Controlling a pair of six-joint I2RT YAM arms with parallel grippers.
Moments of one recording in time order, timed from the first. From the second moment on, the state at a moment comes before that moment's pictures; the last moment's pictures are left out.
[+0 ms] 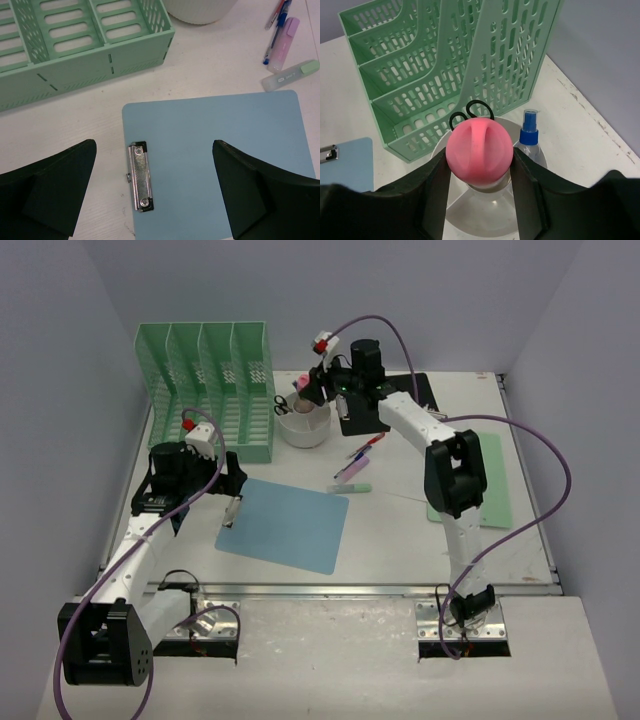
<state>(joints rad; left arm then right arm) 0.04 0.98 0.62 -0.18 0.37 0.03 0.42 2.24 1.91 0.02 -0.61 -0.20</state>
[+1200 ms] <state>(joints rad) 0.04 0.98 0.66 -0.18 0.40 0.07 0.37 1.75 1.29 -0.56 -0.52 -0.68</state>
